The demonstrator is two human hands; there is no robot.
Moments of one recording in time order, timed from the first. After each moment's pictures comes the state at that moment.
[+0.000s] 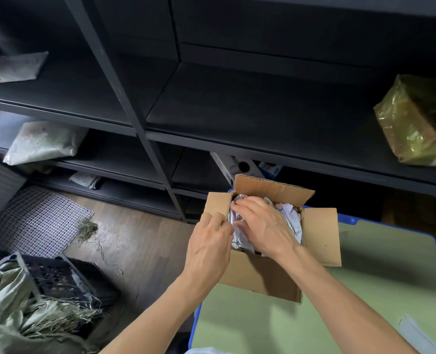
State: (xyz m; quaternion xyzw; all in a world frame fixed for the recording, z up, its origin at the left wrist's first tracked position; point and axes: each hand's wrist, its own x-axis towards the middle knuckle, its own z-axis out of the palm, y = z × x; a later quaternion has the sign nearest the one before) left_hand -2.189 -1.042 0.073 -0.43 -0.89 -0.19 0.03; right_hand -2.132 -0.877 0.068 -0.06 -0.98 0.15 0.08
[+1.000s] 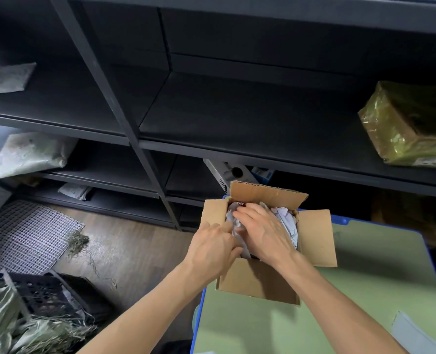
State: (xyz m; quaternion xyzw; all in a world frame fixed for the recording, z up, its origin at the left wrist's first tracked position) left_hand -2.207 -1.028 0.097 -0.53 -0.84 -0.03 -0.13; right_hand -2.124 -0.889 0.090 -0.13 -0.98 0.15 0.03
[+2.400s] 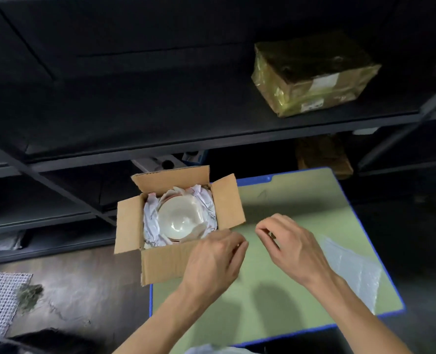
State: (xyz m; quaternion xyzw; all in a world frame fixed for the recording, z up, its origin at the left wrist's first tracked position) left_hand -2.063 -0.965 0.105 -0.59 -0.74 -0.28 -0.15; right_hand -1.904 -0.844 0.112 -0.34 -0.91 0.21 0.13
